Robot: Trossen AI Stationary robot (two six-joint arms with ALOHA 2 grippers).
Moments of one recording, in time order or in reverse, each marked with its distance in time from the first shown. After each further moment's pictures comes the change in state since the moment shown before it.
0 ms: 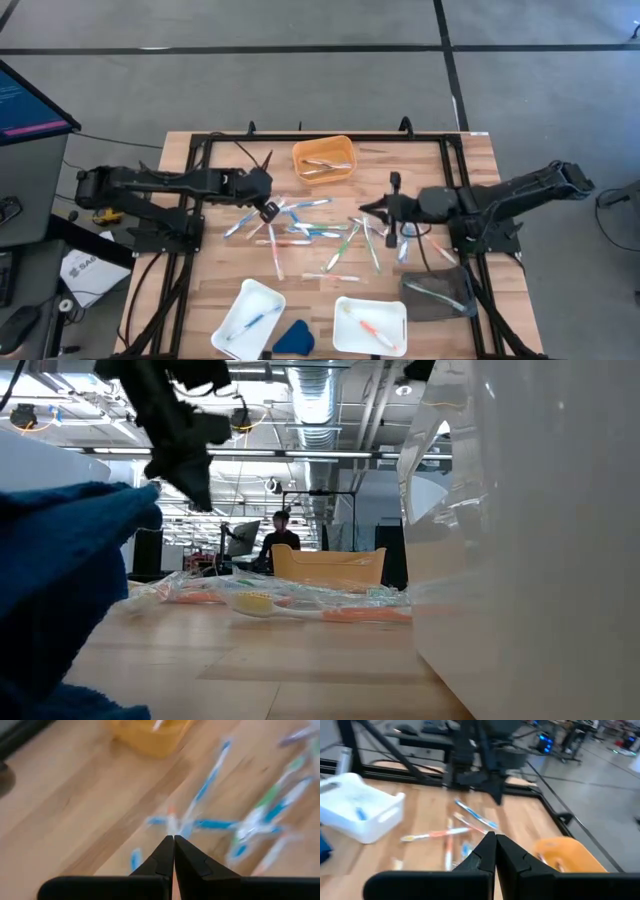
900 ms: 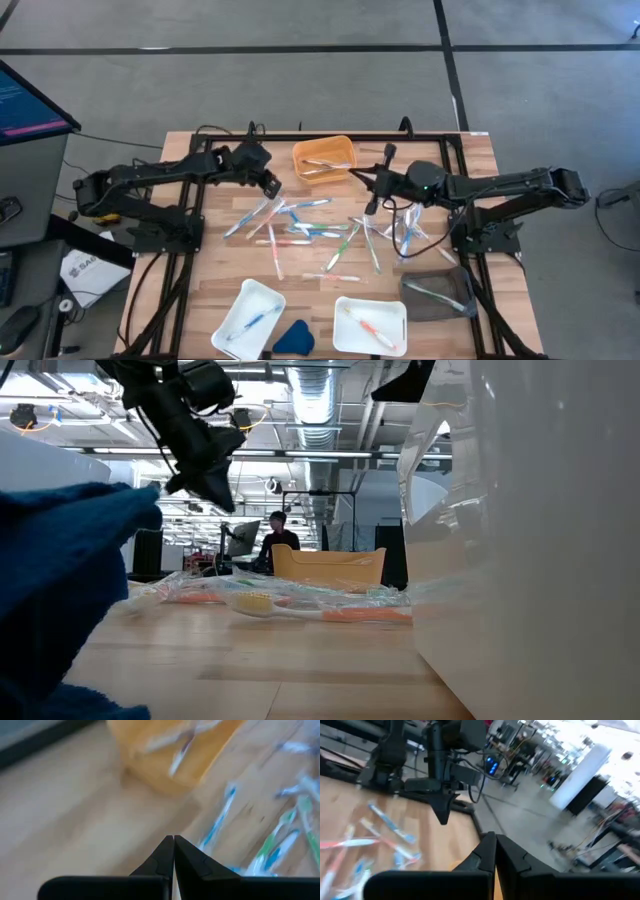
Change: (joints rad) left arm 0.292 0.000 -0.024 0.217 0.220 0.132; right arm -0.251 0.116 0.001 0.298 0.000 -0.372
